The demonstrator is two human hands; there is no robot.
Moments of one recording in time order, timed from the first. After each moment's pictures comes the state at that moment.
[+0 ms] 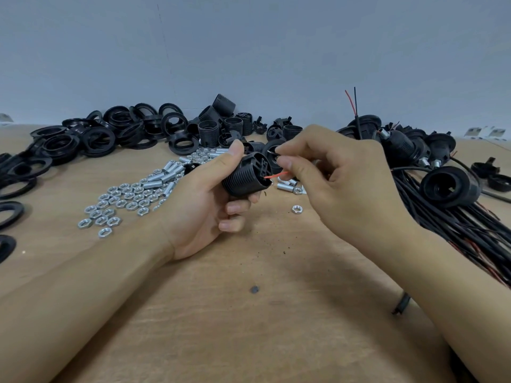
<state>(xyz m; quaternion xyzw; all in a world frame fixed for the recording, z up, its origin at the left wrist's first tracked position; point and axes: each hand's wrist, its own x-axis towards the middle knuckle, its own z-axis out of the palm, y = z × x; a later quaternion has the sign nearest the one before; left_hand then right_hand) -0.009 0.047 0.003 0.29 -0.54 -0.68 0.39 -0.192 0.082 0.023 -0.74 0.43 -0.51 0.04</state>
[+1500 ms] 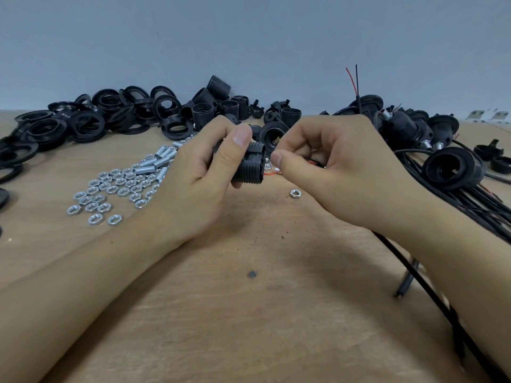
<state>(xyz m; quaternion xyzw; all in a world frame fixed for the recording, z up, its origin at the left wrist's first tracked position) -0.015 0.051 -0.003 0.31 -0.76 -0.26 0.51 -0.193 0.092 0.036 -0.76 0.48 -0.41 0.17</state>
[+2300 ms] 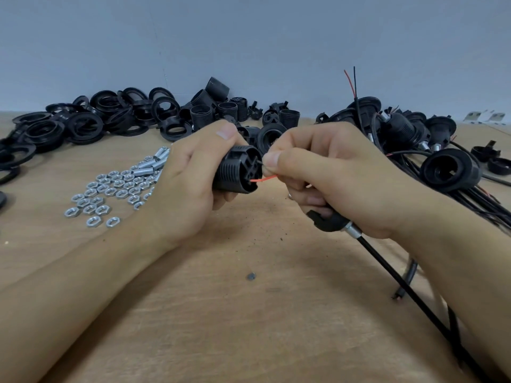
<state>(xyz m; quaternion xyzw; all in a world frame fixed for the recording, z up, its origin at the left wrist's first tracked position) -0.015 0.057 0.004 0.29 -0.69 -0.40 0.54 -0.191 0.094 0.039 -0.69 0.42 -0.41 0.43</state>
